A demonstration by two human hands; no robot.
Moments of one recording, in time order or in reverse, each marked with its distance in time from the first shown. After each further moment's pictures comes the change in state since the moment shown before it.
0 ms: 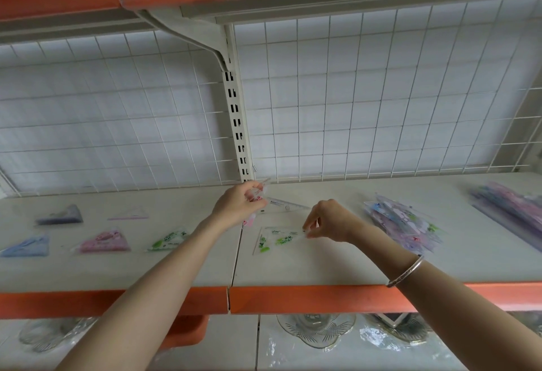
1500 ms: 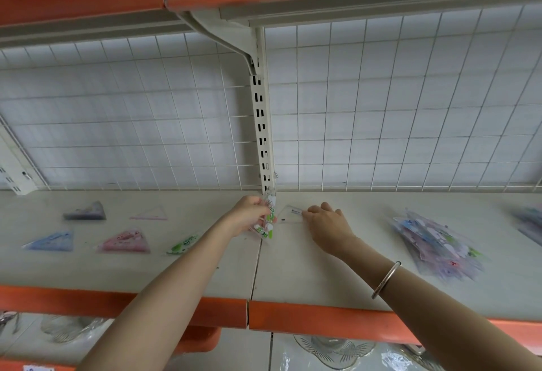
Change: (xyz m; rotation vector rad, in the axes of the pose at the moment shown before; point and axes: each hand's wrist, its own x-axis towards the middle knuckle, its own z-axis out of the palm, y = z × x) left_hand 0.010 -0.012 -0.010 -0.496 -0.172 -0.365; right_hand 0.060 -0.015 0.046 -0.432 0.121 0.066
